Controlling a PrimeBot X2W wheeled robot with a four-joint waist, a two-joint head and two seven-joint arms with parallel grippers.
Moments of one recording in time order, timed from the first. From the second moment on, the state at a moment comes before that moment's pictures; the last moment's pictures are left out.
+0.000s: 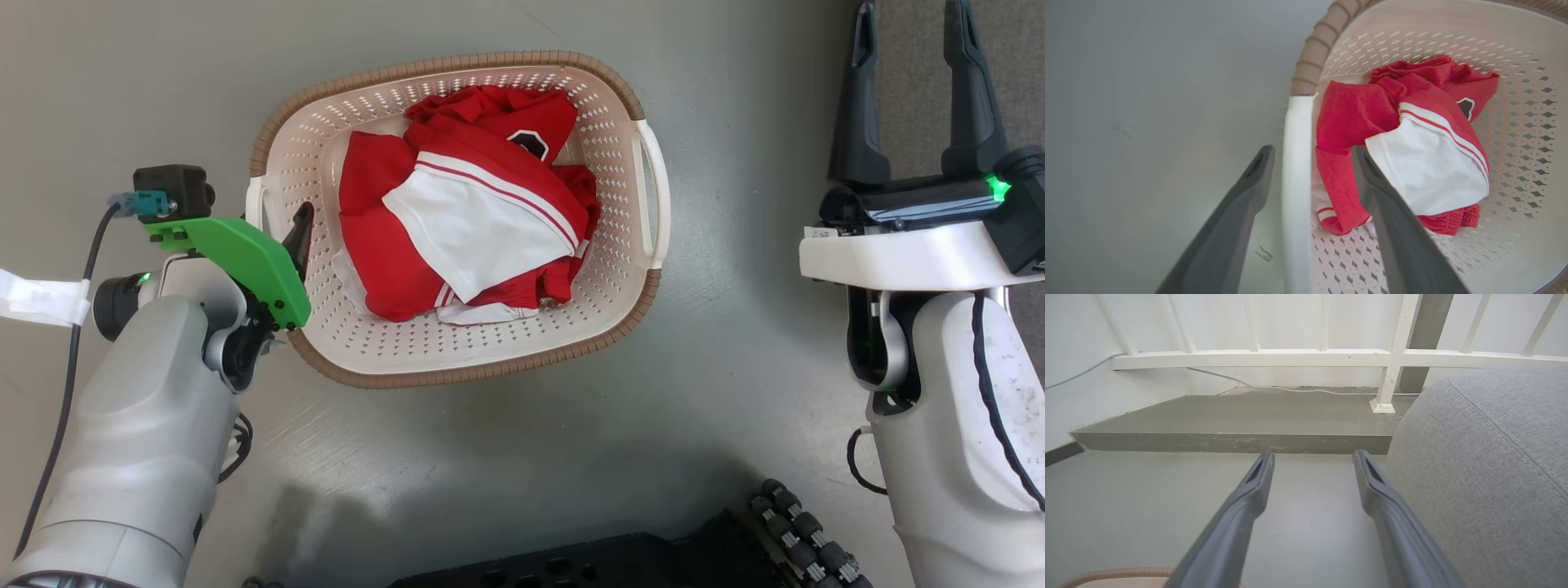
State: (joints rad) left arm -0.83 0.12 -0.49 0.99 -0.73 -0.13 0.03; right arm -0.38 -0.06 0.15 -0.11 0.10 -0.13 -0.25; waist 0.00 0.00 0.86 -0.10
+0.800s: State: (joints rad) left arm -0.84 0.14 -0.54 1.02 -0.66 -0.13 -0.22; right arm -0.36 -0.06 0.10 -0.04 0.09 -0.13 -0.25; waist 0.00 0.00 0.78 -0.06
